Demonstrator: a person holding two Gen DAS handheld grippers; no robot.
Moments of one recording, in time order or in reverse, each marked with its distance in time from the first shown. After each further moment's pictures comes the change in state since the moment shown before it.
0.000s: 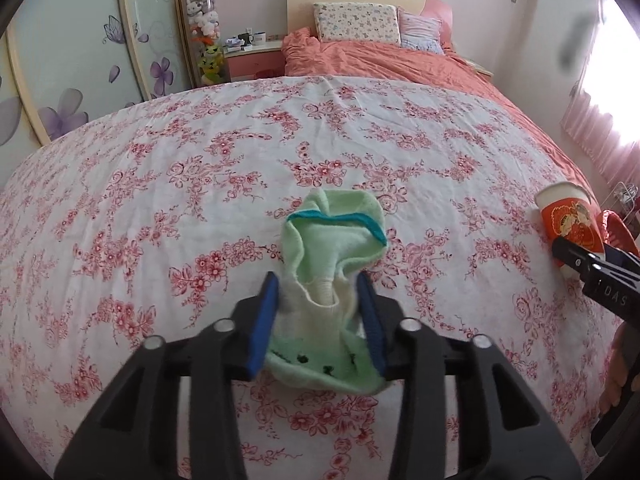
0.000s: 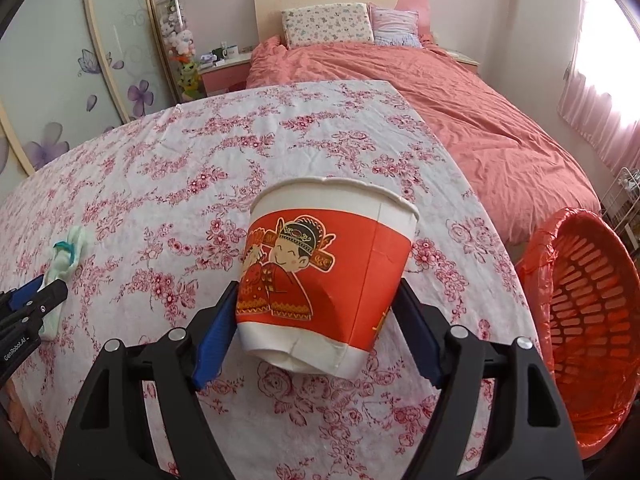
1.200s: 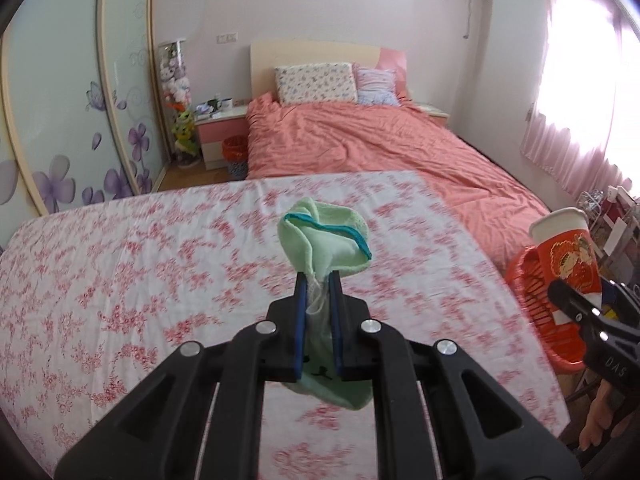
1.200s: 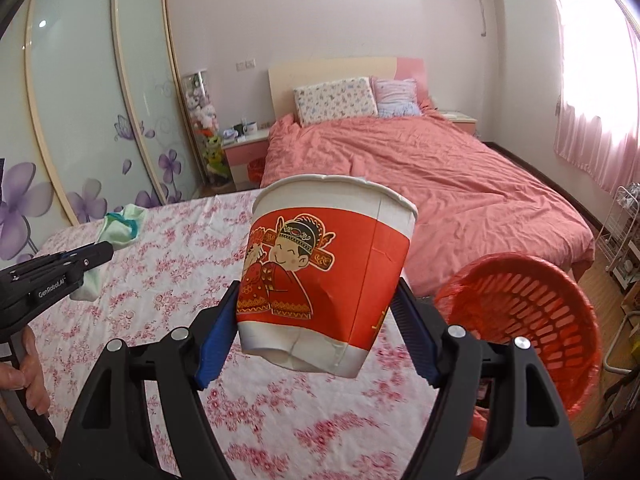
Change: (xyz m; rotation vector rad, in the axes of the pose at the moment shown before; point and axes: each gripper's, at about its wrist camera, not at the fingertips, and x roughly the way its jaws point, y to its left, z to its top) left arm -0.132 -0.079 0.033 0.078 -0.218 -0.102; right arm -0.141 -0.049 -0.012 0.028 -0.272 0.085
